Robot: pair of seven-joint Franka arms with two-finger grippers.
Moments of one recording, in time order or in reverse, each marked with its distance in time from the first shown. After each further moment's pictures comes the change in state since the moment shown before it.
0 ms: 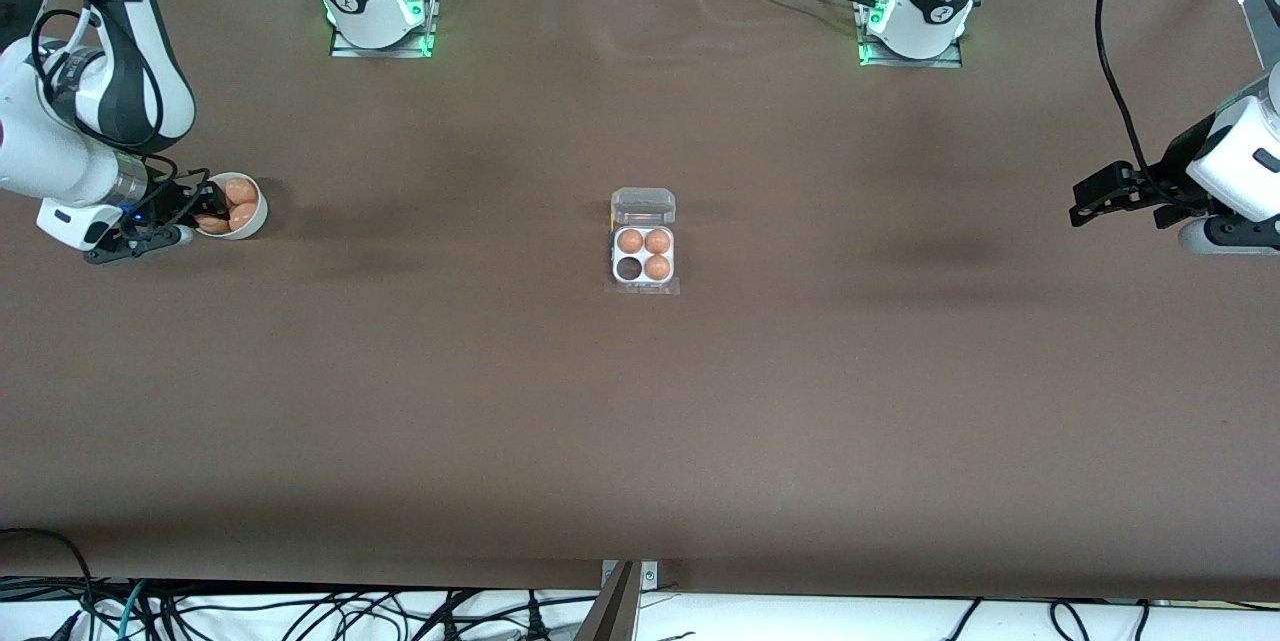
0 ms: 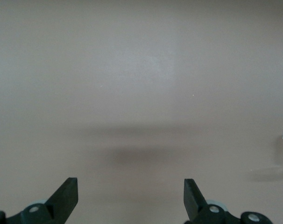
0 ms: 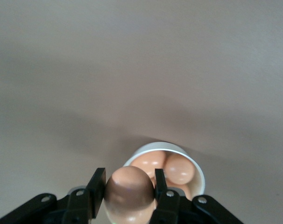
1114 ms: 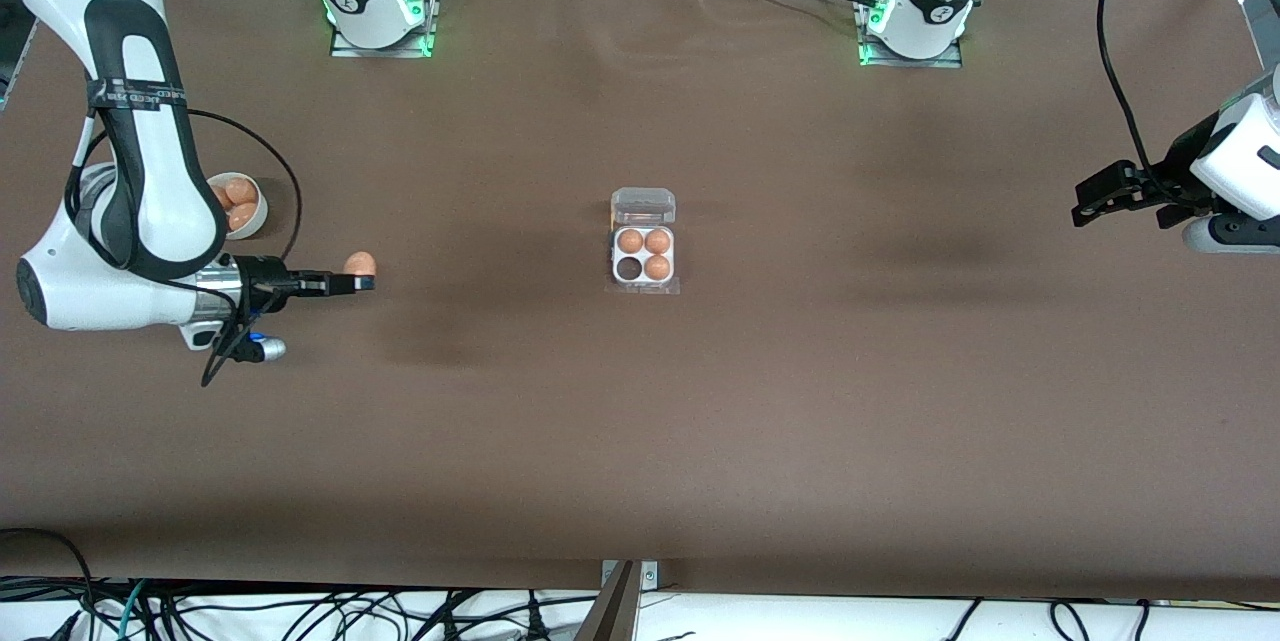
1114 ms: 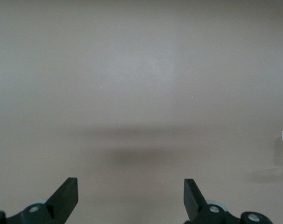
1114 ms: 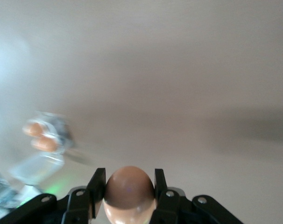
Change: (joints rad) left arm 0.000 0.000 0.000 0.007 0.000 0.000 0.000; right arm 0.170 0.372 0.036 0.495 0.703 -0.362 0.392
